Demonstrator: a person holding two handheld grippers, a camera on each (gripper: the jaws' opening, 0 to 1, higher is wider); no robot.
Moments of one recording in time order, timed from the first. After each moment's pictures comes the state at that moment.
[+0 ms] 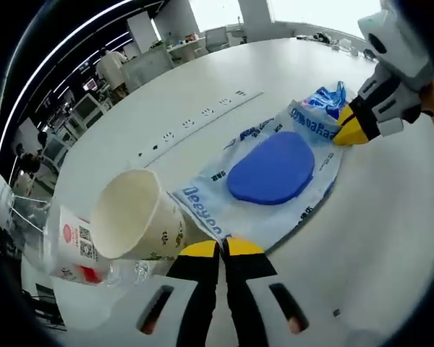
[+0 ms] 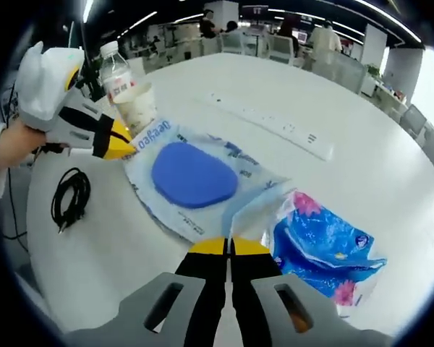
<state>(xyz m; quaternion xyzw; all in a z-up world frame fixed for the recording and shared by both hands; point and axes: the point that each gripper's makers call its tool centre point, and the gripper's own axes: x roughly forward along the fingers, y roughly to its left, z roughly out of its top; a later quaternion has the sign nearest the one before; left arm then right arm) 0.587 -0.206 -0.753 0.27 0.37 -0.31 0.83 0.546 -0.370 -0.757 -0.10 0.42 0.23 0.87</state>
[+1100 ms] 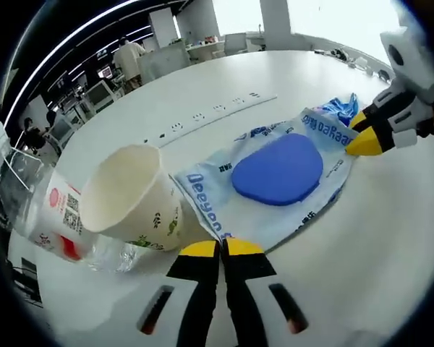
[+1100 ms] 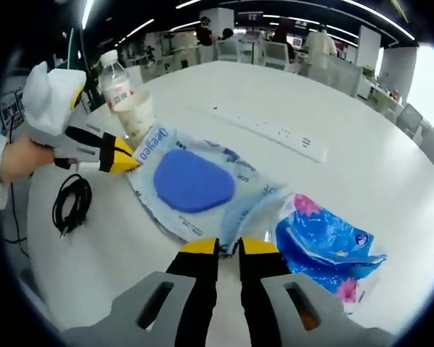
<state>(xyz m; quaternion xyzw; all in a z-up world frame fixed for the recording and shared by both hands) 0.586 -0.204 -0.763 0.20 0.37 -0.28 0.86 0.544 -0.373 -0.743 -0.08 0.39 0.21 0.89</state>
